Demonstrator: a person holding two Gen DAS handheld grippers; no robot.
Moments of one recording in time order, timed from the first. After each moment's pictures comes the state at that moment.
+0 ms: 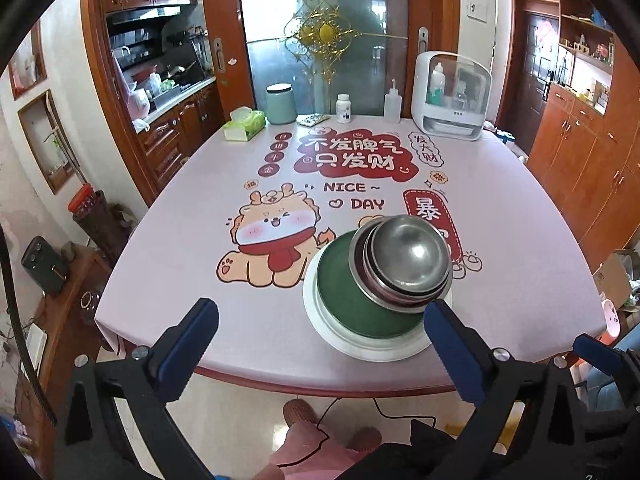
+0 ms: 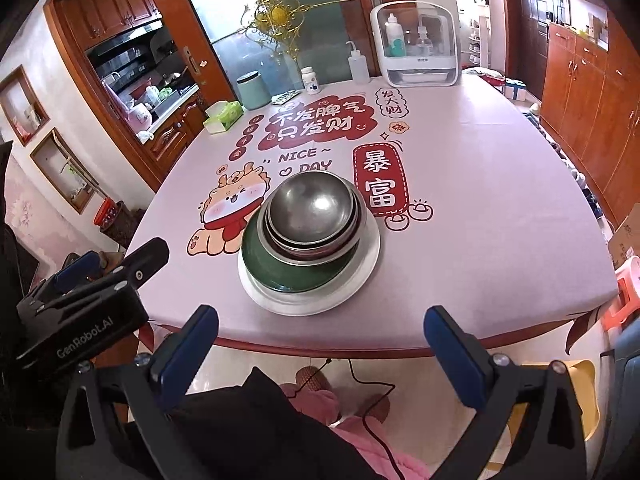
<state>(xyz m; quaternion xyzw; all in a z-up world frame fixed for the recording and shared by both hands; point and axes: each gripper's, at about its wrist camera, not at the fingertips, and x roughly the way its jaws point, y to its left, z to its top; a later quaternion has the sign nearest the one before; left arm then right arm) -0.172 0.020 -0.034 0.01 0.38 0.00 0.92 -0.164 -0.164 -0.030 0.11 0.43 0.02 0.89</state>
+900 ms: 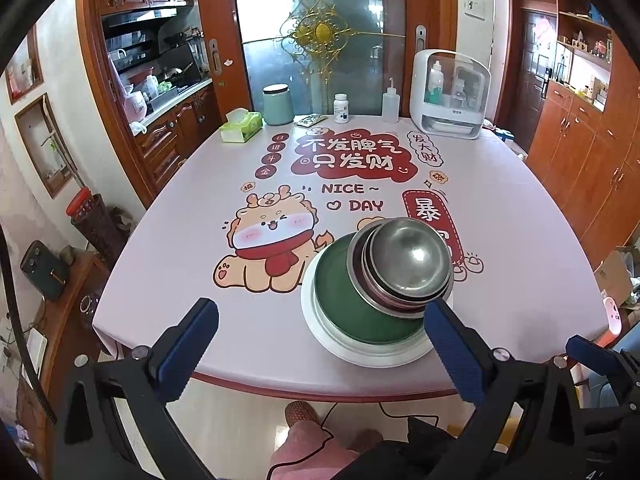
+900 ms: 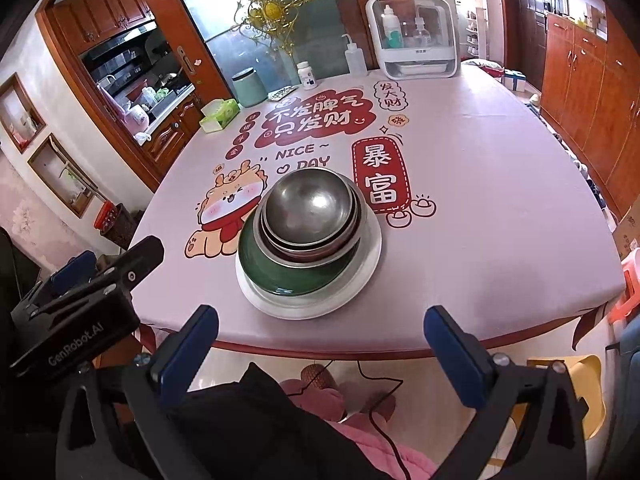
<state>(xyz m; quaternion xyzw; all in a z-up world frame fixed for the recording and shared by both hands) -0.164 0.017 -0.037 0.02 0.38 -0.01 0.92 -0.151 -0.163 -0.040 0.12 0.45 0.02 0.89</state>
